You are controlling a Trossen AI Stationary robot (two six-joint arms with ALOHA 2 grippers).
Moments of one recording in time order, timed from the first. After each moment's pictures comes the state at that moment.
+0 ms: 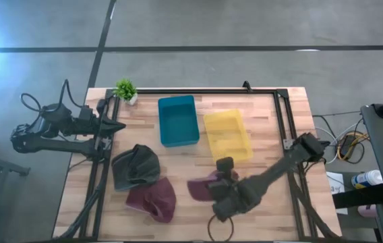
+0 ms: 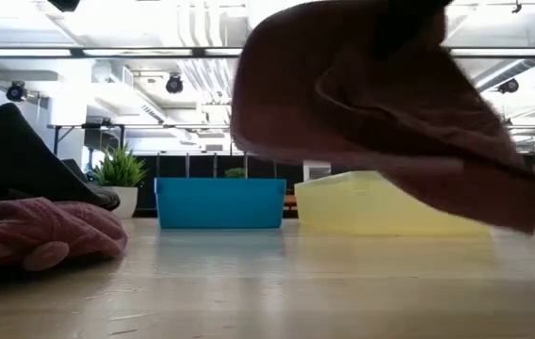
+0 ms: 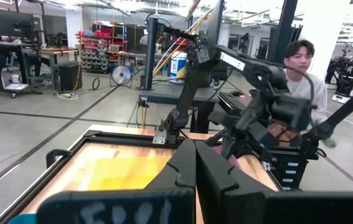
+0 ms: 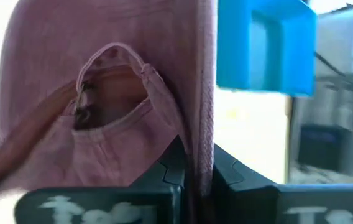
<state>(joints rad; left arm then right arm) 0.00 0.39 0.78 -0.40 0.00 -0.09 0.61 1.97 1.76 -1.33 0.69 0.37</state>
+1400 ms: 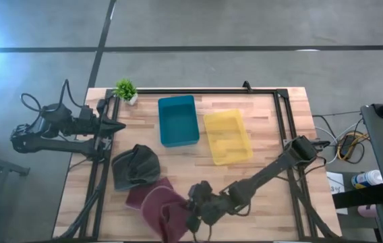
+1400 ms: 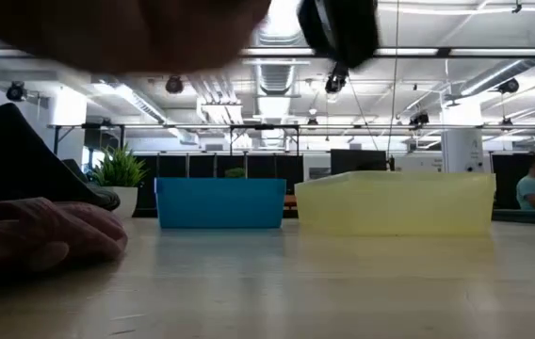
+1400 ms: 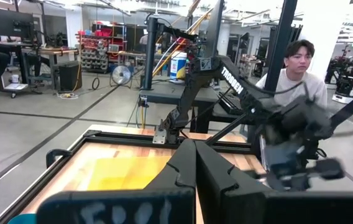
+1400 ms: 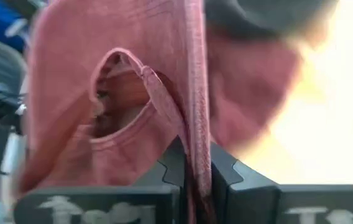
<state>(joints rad) 0.00 0.39 0.78 -0.41 0.00 -0.09 0.55 2.03 1.54 -0.19 0.44 1.08</state>
